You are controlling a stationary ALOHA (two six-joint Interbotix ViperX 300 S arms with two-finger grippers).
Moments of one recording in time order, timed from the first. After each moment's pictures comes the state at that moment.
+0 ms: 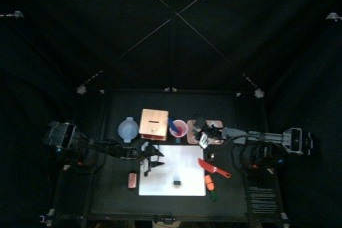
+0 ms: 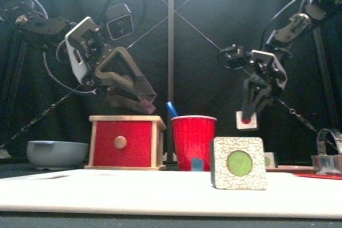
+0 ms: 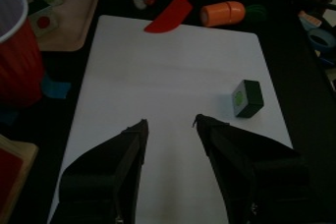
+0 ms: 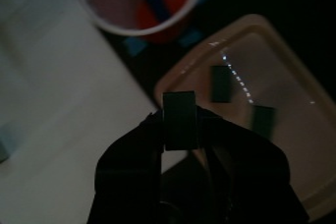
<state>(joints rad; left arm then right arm) -0.10 -0.03 0.88 -0.20 -0.39 0.00 -0.35 -0.36 0.86 -0.07 0.41 0.41</state>
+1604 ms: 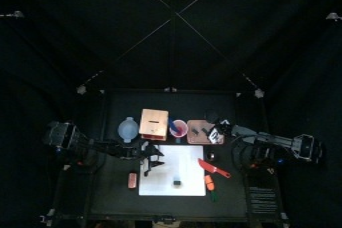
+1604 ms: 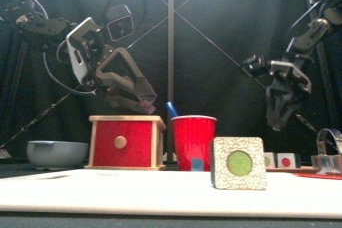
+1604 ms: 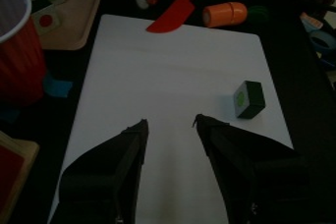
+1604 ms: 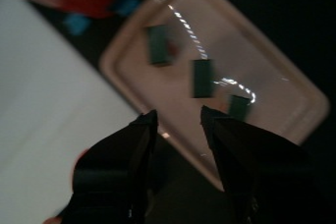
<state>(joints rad) -0.10 -0.03 0.88 -0.21 -0.39 0.00 -0.39 -0.51 0.96 -0.07 0.50 0.45</state>
